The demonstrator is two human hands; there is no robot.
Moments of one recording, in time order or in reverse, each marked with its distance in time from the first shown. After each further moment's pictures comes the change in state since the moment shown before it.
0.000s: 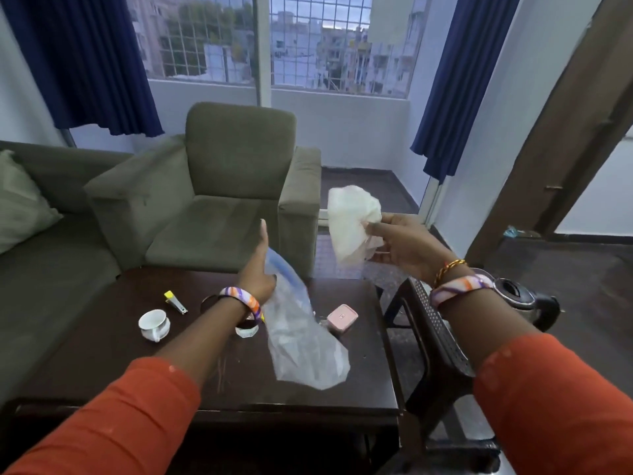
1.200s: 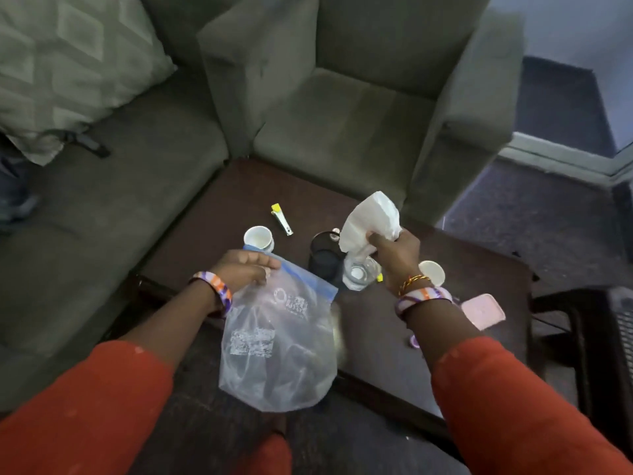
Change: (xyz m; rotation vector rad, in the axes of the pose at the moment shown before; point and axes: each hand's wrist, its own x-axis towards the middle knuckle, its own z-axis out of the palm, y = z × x) left_hand 0.021 -0.252 -0.132 -0.362 0.008 -0.791; right_hand 0.224 0.179 0.249 -0.001 0.159 0.307
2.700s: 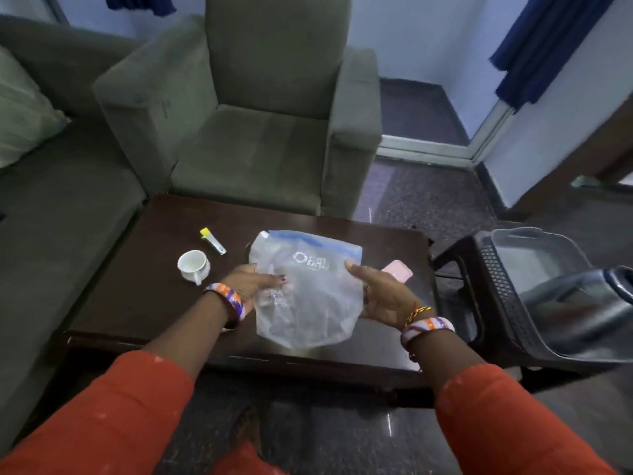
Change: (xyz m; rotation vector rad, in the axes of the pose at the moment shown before) left_hand -0.064 0.036 0.092 -0.319 -0.417 -0.041; right_hand -0.111 0.022 -0.128 0.287 -0.341 0.255
